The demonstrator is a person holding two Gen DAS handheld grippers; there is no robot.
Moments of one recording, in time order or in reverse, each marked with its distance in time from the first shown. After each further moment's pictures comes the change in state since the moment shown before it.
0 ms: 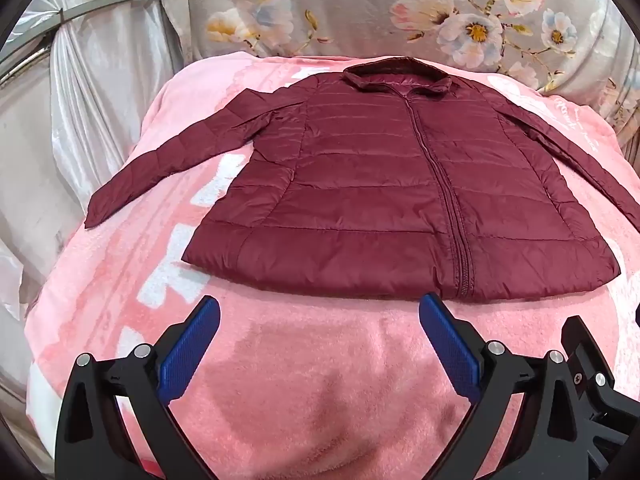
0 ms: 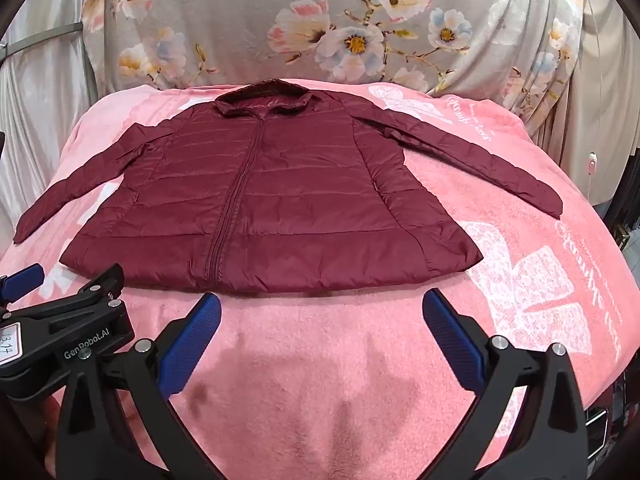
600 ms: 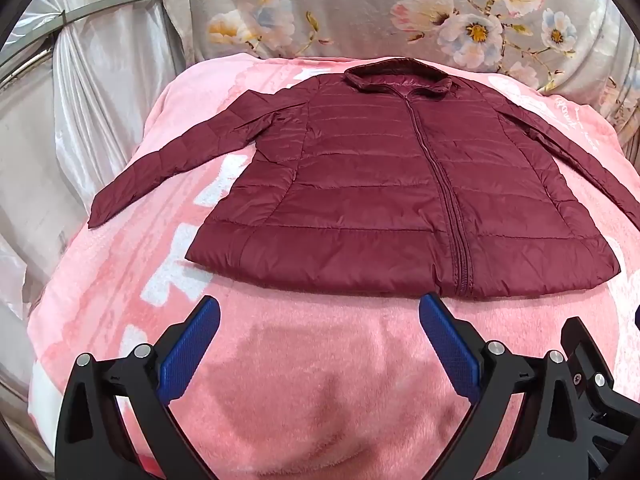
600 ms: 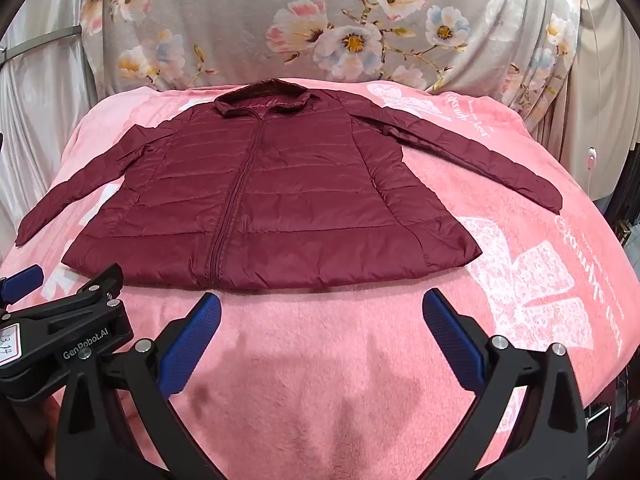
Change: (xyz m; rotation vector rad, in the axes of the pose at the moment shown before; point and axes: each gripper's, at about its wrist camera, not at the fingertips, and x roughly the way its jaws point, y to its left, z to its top) left arm -0.004 -0.001 0.002 0.008 0.002 -0.008; right arm -0.001 -0.004 -0.004 0.008 -0.002 0.005
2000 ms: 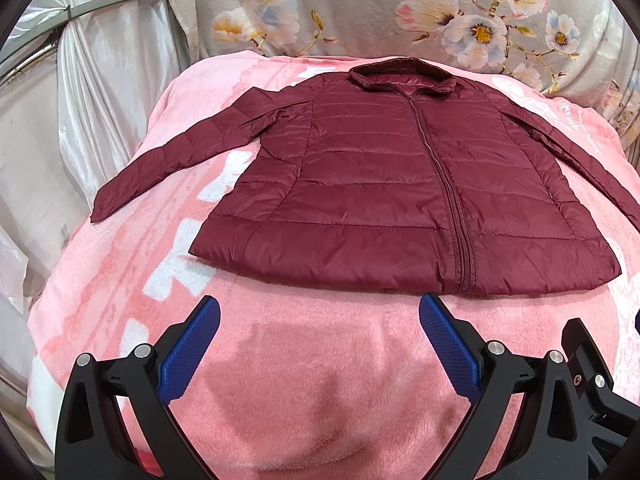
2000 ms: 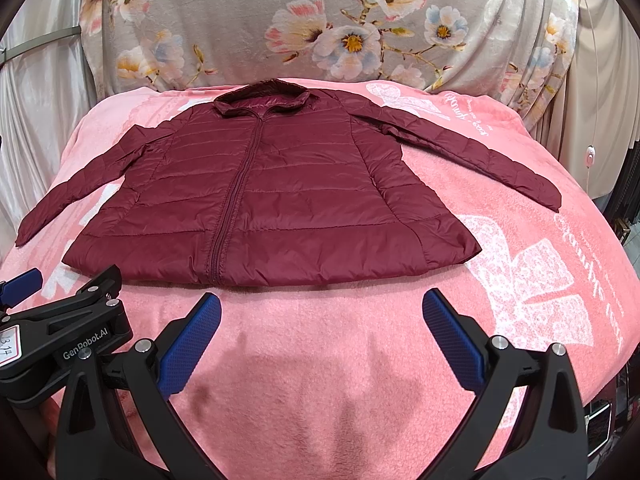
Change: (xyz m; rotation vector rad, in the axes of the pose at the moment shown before) left arm 0.001 0.000 -0.001 0.000 0.000 0.000; right arm 0.001 -0.001 -0.006 0.007 -0.001 0.005
